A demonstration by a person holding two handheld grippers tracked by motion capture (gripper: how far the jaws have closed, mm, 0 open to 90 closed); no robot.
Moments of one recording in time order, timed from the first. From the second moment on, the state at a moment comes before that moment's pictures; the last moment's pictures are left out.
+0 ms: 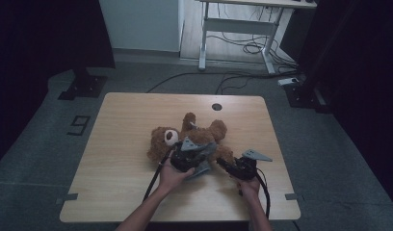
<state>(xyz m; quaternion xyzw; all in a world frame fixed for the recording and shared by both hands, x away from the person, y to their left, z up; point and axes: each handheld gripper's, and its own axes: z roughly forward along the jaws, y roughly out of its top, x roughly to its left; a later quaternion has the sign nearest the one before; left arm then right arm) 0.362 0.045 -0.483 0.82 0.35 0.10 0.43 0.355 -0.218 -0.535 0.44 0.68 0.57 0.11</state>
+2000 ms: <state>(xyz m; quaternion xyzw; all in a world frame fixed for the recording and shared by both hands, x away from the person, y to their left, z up) 0.422 0.113 -0.443 0.78 0.42 0.17 0.43 0.355 -0.228 -0.543 0.44 0.70 0.56 0.08</state>
